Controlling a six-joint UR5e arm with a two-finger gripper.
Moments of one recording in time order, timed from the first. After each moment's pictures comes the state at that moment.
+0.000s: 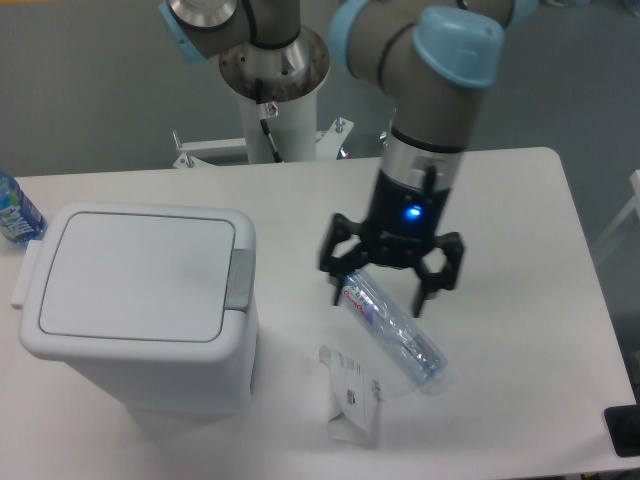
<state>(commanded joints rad) 2.46 -1.79 -1.46 -1.06 1.10 0.43</state>
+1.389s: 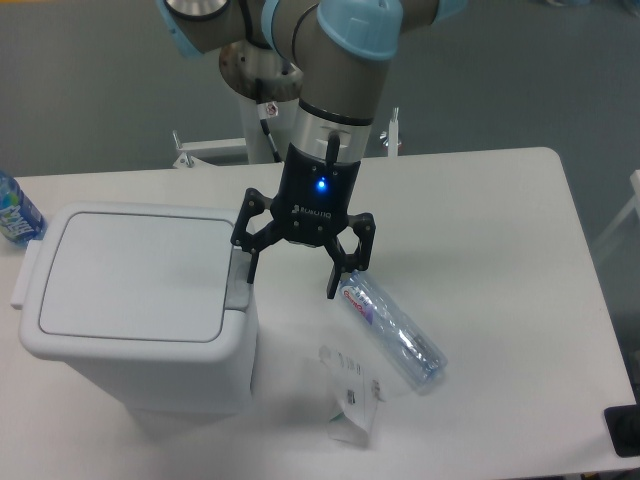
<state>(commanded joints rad) 2.44 -1.72 -1.62 -0.92 1.10 0.40</state>
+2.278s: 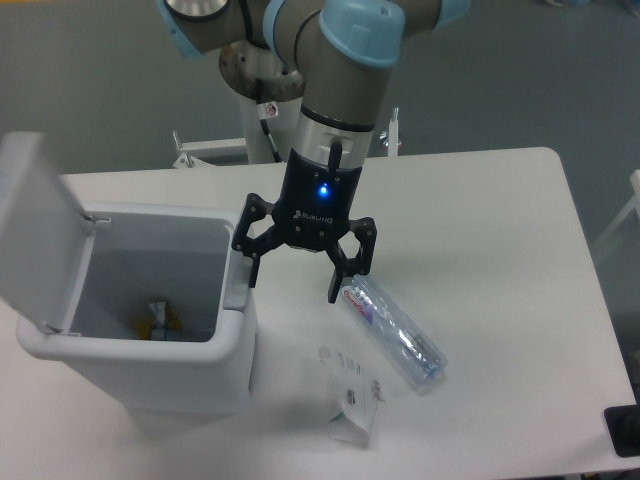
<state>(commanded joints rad) 2.44 -1.74 -1.54 -0.92 1.09 0.37</state>
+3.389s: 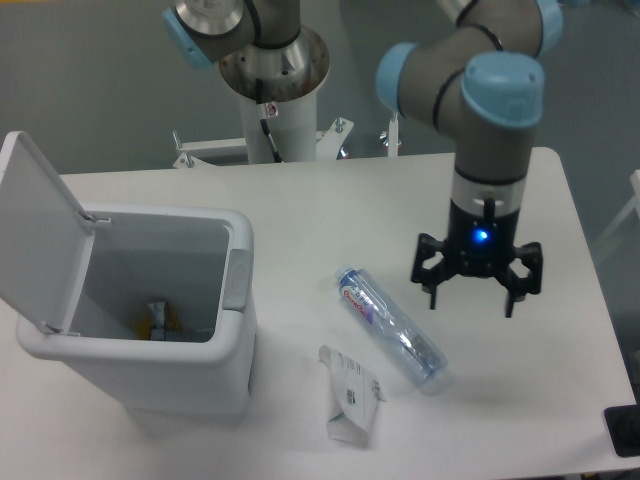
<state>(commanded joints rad) 2.66 -1.97 -1.50 -0.92 1.45 0.94</state>
